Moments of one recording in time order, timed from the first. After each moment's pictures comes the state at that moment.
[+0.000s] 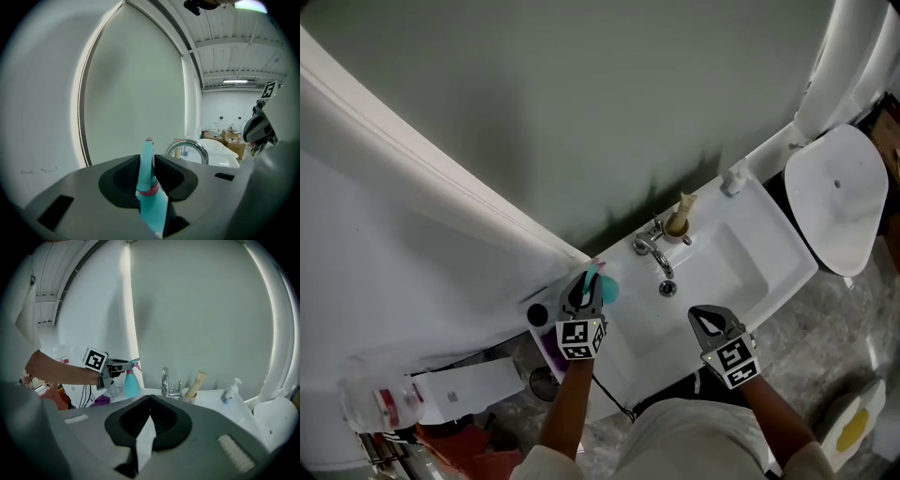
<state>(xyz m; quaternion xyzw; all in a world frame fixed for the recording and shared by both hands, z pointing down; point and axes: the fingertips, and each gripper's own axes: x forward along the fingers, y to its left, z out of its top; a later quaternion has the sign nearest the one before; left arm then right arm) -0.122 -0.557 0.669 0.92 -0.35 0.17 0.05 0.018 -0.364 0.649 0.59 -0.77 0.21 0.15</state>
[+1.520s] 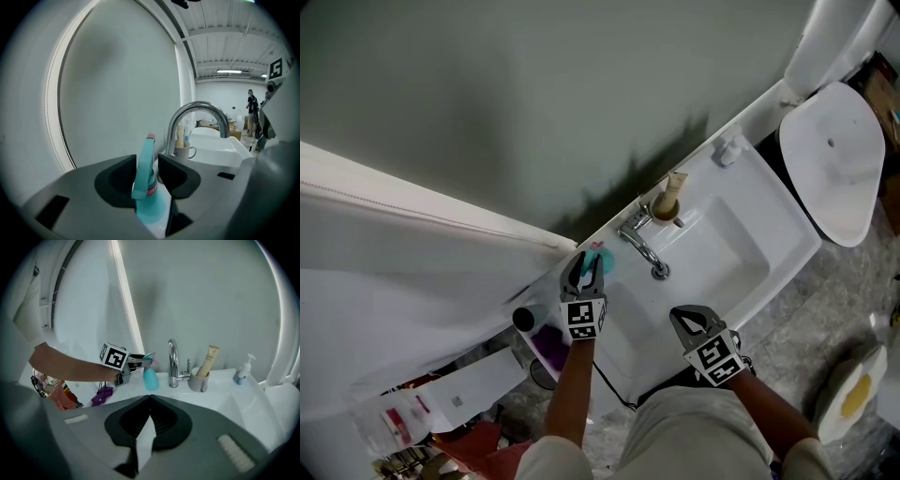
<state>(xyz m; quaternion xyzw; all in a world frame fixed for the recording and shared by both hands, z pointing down) -0.075 -0.588 0.765 0.92 -0.31 0.23 0.03 -0.009 -0.374 0.728 0.56 -0.76 0.29 0.17</state>
